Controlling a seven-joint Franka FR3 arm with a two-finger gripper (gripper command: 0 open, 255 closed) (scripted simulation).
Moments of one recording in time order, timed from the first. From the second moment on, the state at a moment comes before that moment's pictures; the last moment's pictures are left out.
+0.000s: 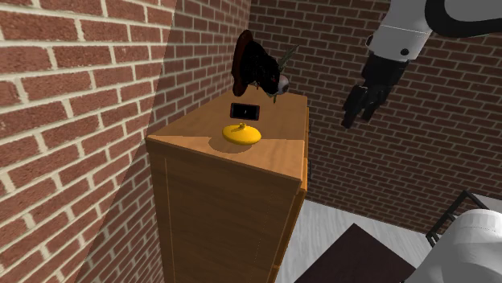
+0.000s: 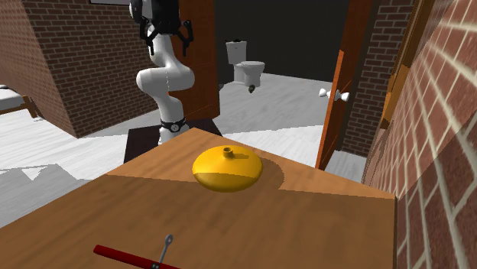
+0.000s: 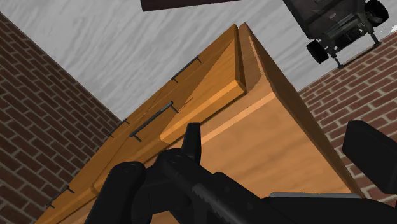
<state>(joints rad) 0.00 -0.81 0.06 -2.27 -0.05 1.56 0.09</state>
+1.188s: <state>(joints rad) -0.02 -0.20 0.12 -1.91 -0.03 1.77 0.22</state>
